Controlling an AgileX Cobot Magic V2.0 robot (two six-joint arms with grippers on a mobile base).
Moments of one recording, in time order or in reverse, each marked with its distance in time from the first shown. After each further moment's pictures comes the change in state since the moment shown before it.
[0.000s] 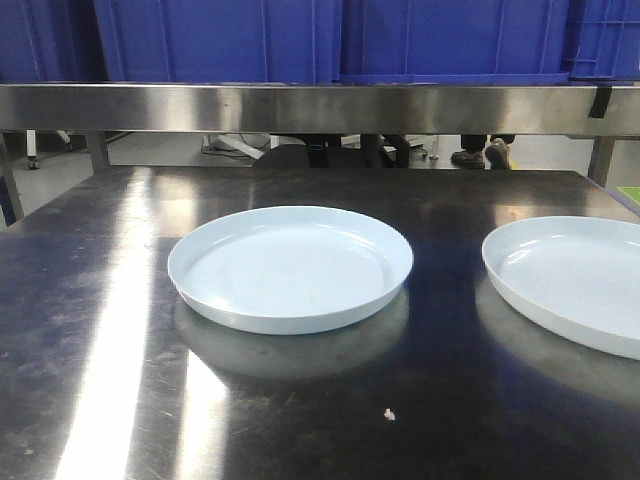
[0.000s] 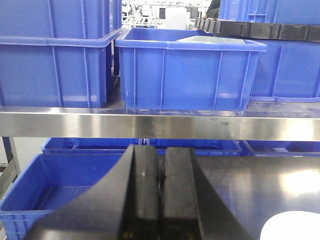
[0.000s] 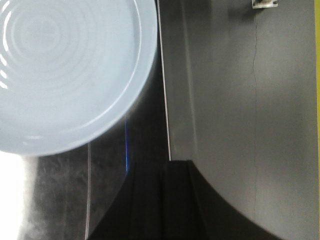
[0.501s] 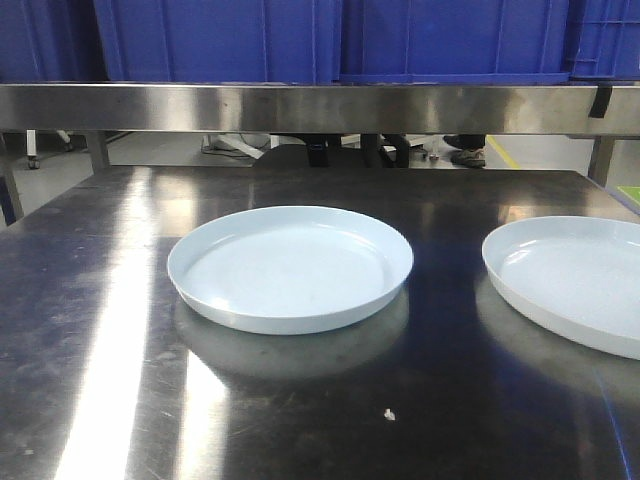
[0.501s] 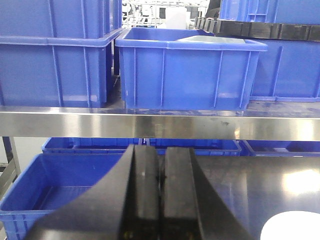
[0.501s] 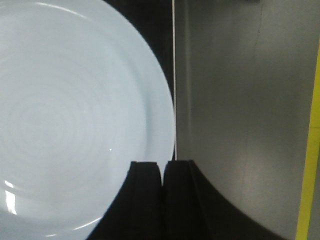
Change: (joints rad) left arm 0.000 0.000 0.000 0.000 0.000 0.000; right arm -0.030 0.429 -0.326 0.019 0.047 -0.075
